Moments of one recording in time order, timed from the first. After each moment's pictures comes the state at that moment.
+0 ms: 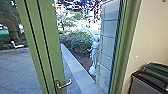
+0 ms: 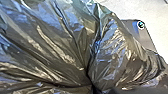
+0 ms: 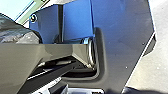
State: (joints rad) left arm 1.51 2.99 -2.67 -0.36 -0.09 0.42; right arm -1.55 3.09 -2.75 0.08 -0.07 -0.03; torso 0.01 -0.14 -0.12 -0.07
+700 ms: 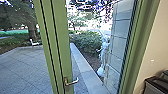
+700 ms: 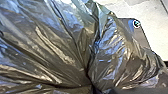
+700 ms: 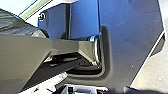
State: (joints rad) left arm 1.51 2.95 -2.59 -0.36 -0.08 0.42; right arm -1.56 3.01 -2.59 0.07 -0.06 -0.04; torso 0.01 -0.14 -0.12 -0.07
